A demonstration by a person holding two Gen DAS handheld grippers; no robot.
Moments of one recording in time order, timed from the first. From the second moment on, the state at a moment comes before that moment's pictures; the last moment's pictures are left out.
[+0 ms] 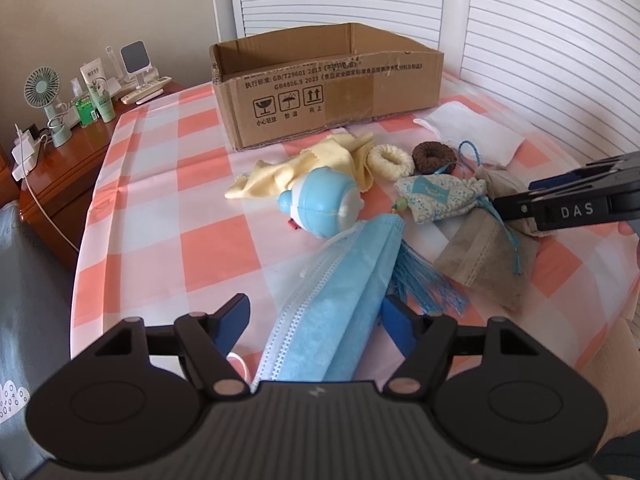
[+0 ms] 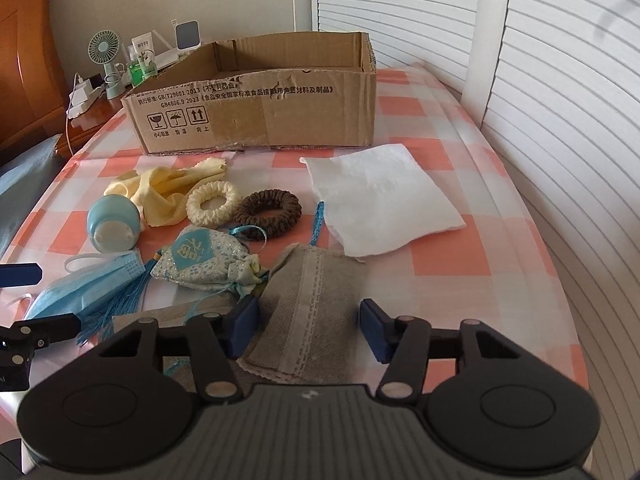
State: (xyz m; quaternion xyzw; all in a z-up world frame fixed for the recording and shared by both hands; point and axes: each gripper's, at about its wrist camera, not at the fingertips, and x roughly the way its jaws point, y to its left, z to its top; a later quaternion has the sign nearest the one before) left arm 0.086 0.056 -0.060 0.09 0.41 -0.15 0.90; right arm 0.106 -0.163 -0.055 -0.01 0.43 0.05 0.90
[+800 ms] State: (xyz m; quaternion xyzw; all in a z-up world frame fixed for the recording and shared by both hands) left arm 0.095 0.047 -0.060 0.12 0.42 -0.20 0.88; right arm 0.098 -0.169 -0.052 -0.03 0.43 0.05 0.90
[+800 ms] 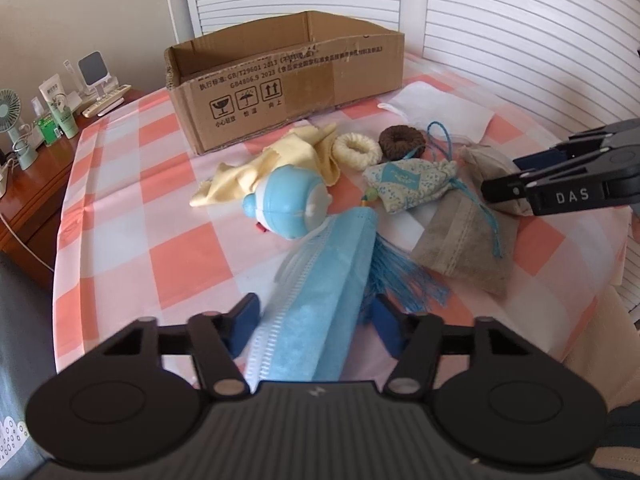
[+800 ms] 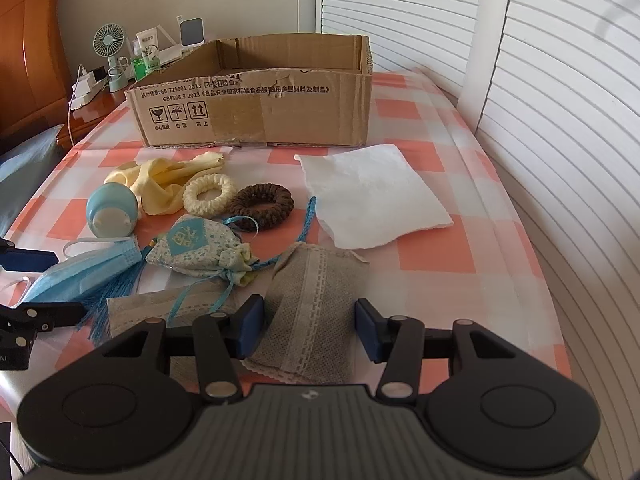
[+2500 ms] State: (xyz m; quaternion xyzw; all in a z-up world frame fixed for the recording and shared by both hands) left arm 0.088 0.058 0.010 0.09 0.38 -0.21 0.90; right arm 0.079 -0.185 -0.017 -0.06 0.40 0.10 0.91
